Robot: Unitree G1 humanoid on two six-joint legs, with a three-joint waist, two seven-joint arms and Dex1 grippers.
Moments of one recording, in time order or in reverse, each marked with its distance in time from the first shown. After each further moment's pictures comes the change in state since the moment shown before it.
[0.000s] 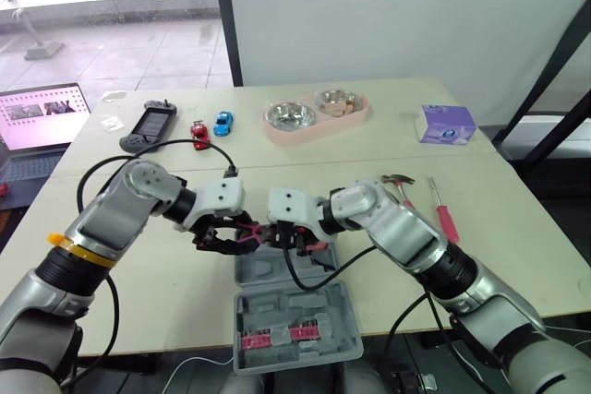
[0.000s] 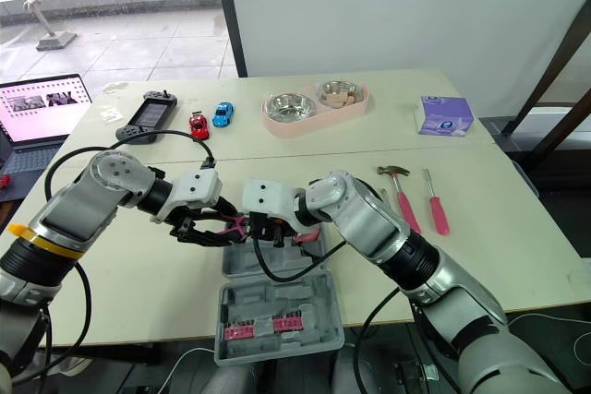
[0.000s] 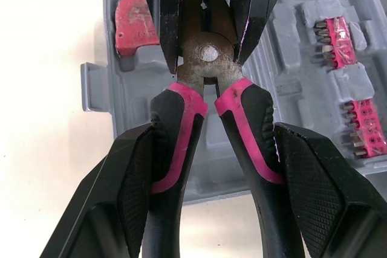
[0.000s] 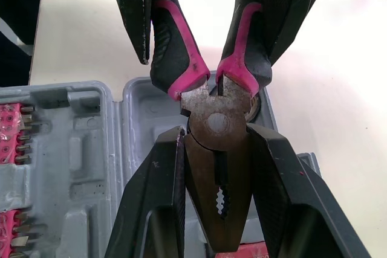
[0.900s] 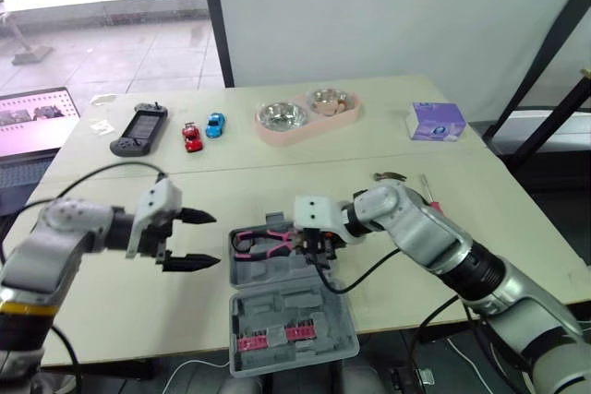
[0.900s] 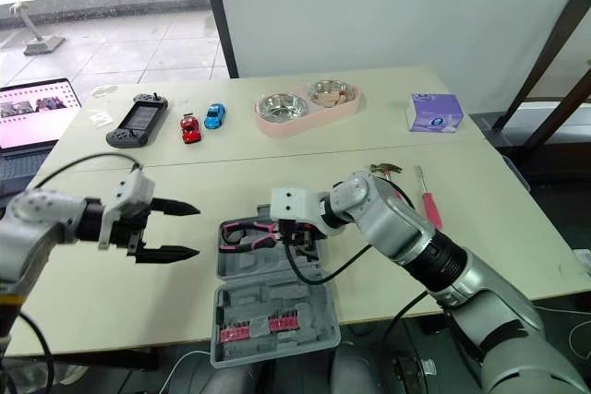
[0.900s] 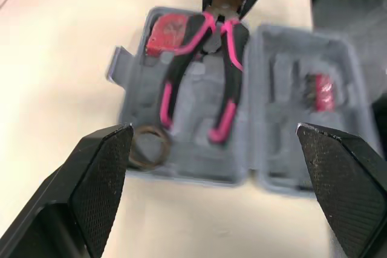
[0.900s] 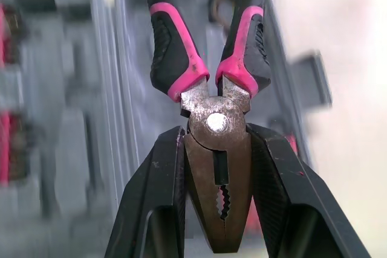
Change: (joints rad) left arm 0.540 -0.012 0.536 -0.064 -0.275 -0.064 0.068; right arm 0.005 -0.180 0.053 -0.018 -0.063 -0.029 0.134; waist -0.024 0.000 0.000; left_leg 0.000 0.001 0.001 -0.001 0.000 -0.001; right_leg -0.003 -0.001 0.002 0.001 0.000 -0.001
